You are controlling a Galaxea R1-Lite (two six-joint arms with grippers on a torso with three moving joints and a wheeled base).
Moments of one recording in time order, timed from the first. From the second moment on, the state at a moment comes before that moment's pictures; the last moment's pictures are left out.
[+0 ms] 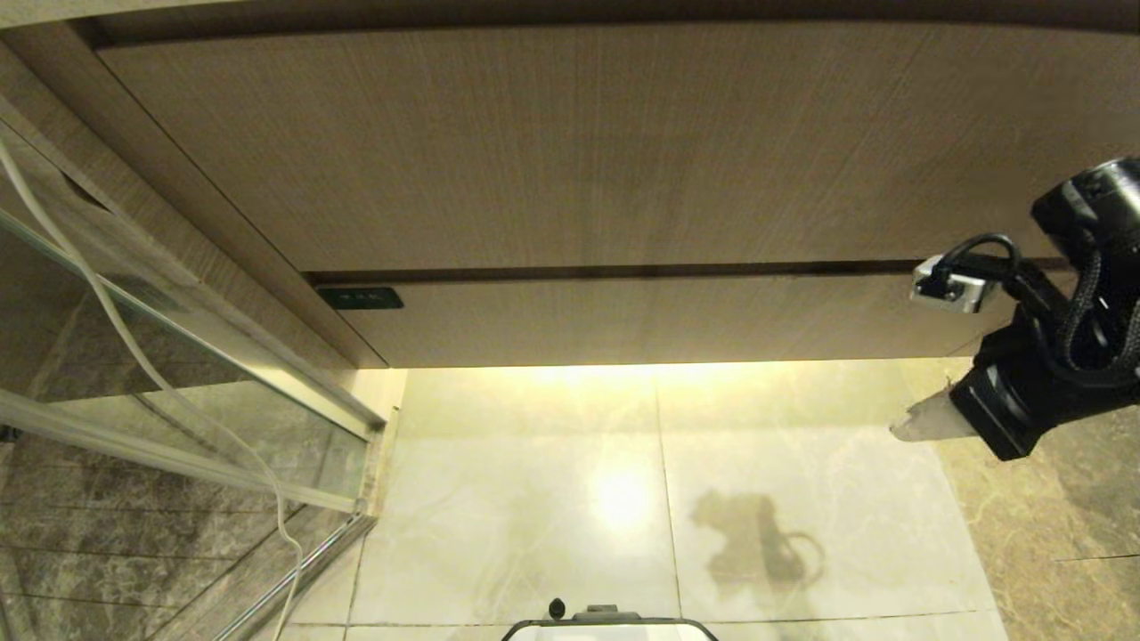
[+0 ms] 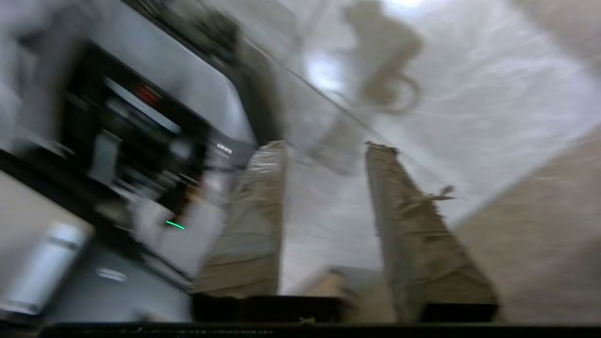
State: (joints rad) left arm 0.00 0.00 0.00 0.00 0.00 0.00; right arm 0.18 1.54 -1.25 0.67 0.20 -0.44
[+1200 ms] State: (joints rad) left arm 0.00 0.00 0.00 0.00 0.00 0.00; right arm 0.18 1.85 -0.85 -0.81 0.25 -1.22
